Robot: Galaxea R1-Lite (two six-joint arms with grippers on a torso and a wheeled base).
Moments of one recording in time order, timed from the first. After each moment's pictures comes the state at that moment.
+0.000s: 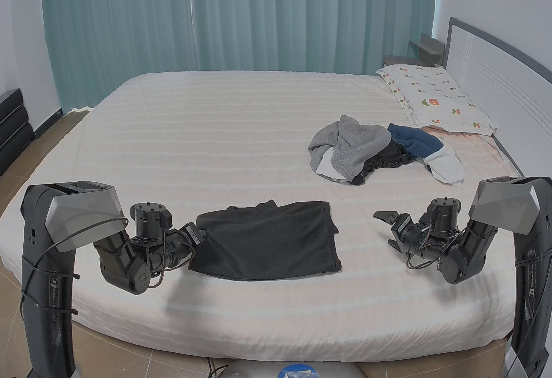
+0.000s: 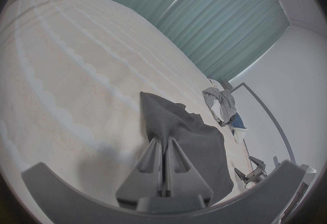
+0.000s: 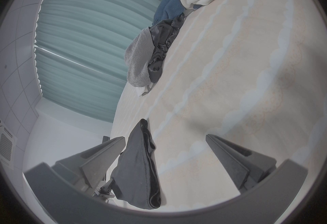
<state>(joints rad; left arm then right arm) -0.19 2.44 -0.82 -1.14 -0.16 -0.75 0.15 2.45 -0.80 -1.24 0.24 1.01</state>
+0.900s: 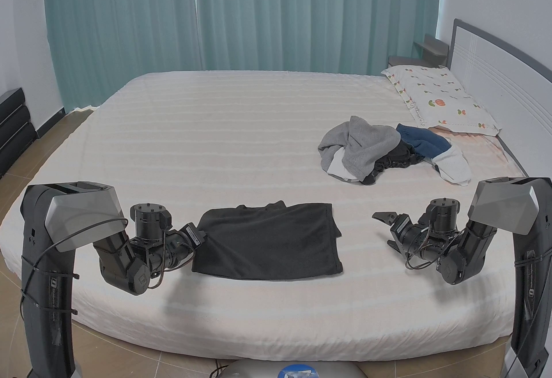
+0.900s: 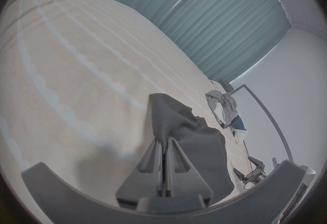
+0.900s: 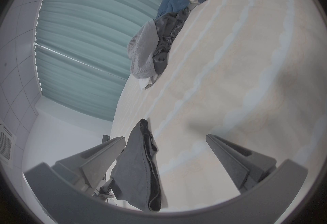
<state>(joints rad) -0.19 2.43 -0.81 -1.15 -0.16 -0.76 0.16 2.45 -0.80 -1.24 0.24 1.01</state>
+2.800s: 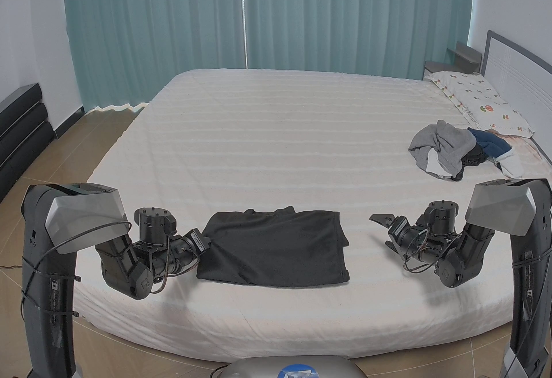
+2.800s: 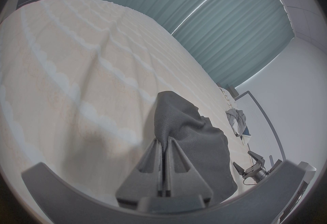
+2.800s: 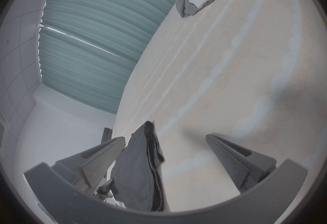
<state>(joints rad) -0.23 2.43 -0.78 -1.14 -0.16 -0.76 0.16 2.46 -0.79 -1.28 0.24 0.98</state>
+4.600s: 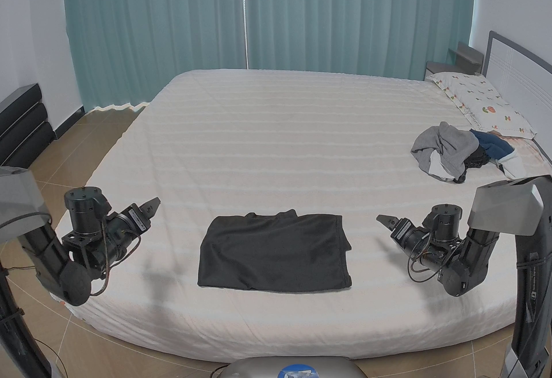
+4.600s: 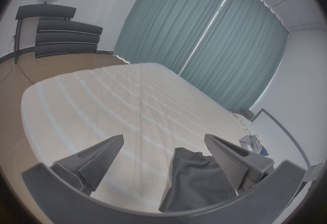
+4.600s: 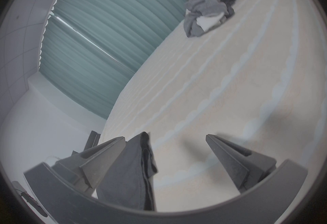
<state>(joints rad) -0.12 1.99 -0.43 -1.23 0.10 -0.60 0.21 2.41 -0.67 -1.38 0.04 0.86</state>
